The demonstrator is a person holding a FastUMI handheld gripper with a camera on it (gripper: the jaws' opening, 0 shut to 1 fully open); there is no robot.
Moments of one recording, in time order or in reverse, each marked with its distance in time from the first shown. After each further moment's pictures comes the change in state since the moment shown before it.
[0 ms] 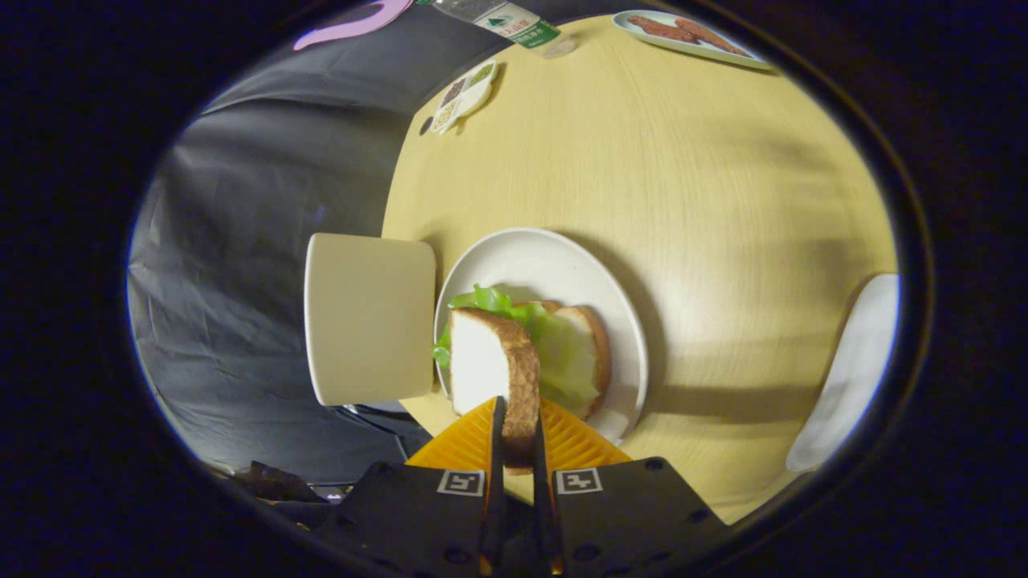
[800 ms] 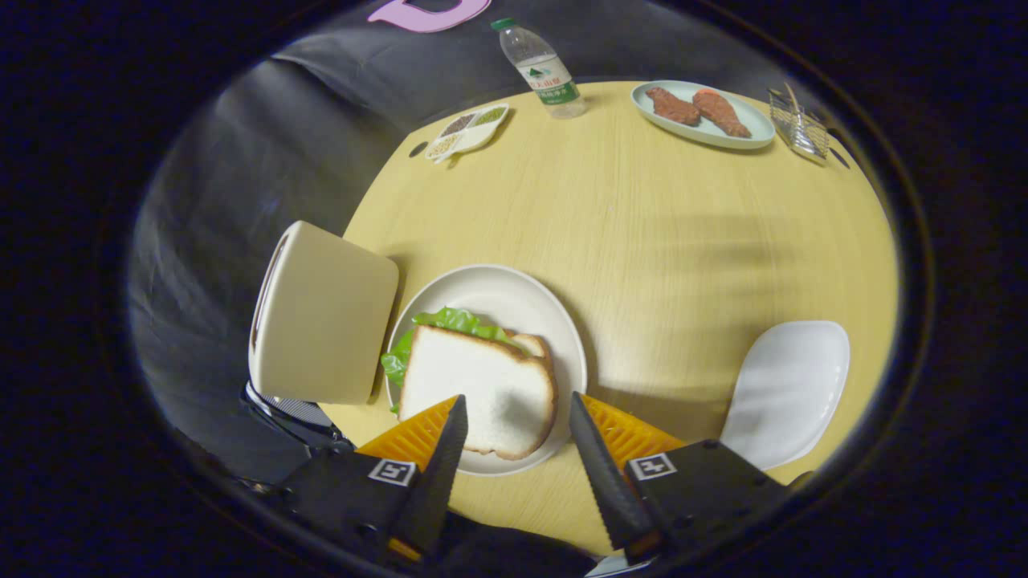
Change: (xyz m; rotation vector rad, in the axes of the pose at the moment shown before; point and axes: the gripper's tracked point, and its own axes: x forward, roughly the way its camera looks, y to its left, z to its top) arm -0.039 -0.017 0.019 -0.172 -0.247 -0.260
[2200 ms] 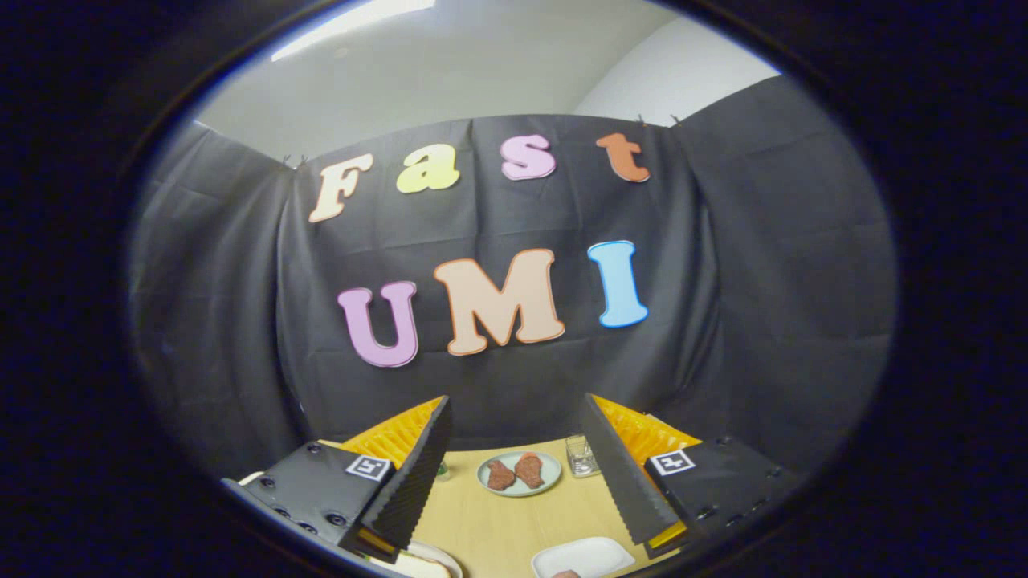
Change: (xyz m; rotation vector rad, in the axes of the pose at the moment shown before) arm -0.381 -0.010 0.133 0.000 -1.385 -0.480
